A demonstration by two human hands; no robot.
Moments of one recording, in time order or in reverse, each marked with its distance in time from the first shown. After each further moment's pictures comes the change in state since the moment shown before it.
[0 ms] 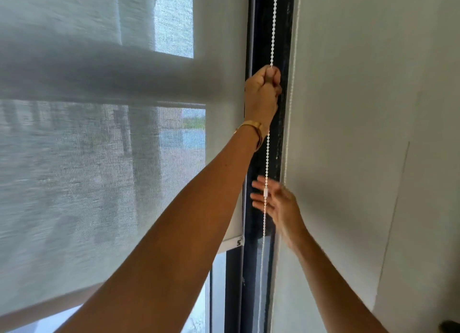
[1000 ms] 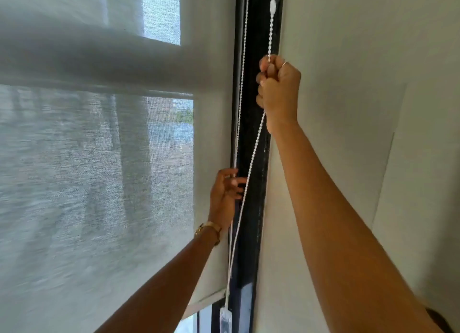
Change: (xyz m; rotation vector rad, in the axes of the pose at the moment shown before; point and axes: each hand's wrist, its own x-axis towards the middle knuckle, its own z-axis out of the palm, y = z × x) left_hand -0.151 -0.142 -0.087 0.179 -0.006 -0.215; right_hand 0.087 -0.158 0.041 -0.197 0.245 -0.526
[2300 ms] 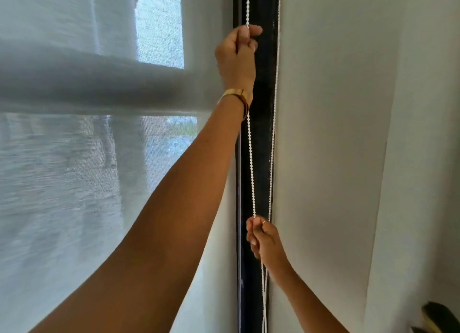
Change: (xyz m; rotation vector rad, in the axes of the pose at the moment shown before) left_hand 0.147 0.243 0.035 -0.200 0.218 0.440; right_hand -0.219 0.124 -0.032 0.040 -0.220 0.531
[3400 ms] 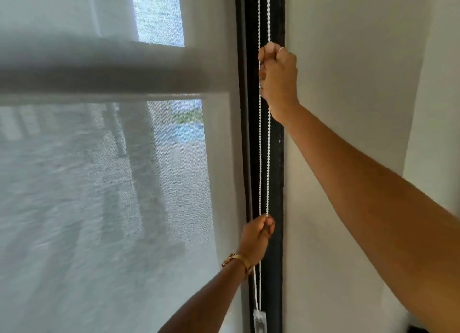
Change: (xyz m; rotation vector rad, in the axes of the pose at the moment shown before) left_hand -0.292 -0.136 -0.142 0.473 -0.605 -0.701; right_hand 0.138 -0.224 0.021 -0.028 0.242 -0.543
